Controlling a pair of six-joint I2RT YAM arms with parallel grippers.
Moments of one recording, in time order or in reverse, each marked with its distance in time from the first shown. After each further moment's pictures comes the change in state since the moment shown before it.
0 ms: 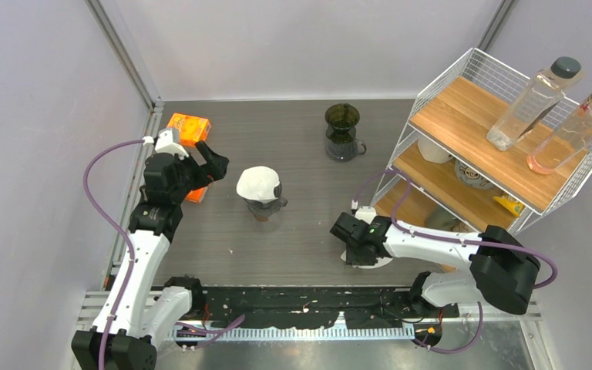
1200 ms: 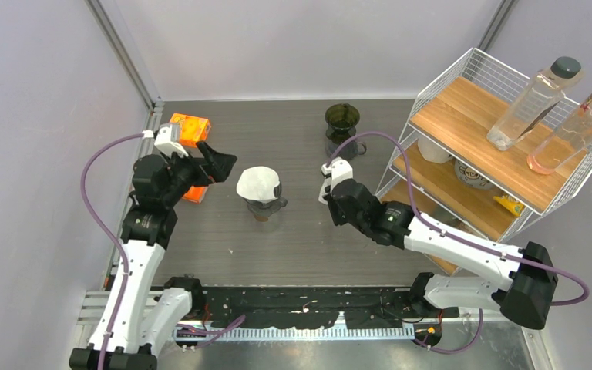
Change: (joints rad) left arm 0.000 -0.068 0.027 0.030 0.189 0.019; right arm -0.005 -0.143 0.227 0.291 0.134 -0.673
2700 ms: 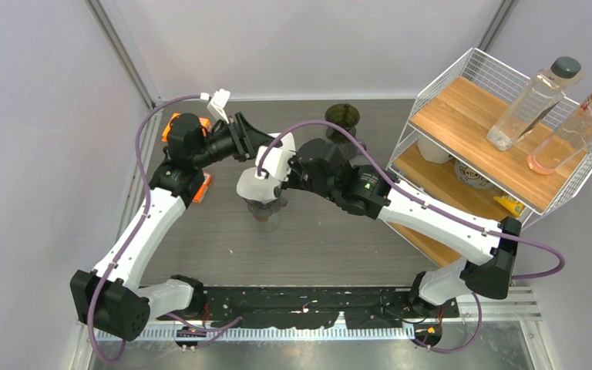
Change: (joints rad) left arm -0.228 0.376 0.264 0.224 0.388 -0.312; right arm 0.103 0.287 0.624 -0.088 -0.121 -0.942
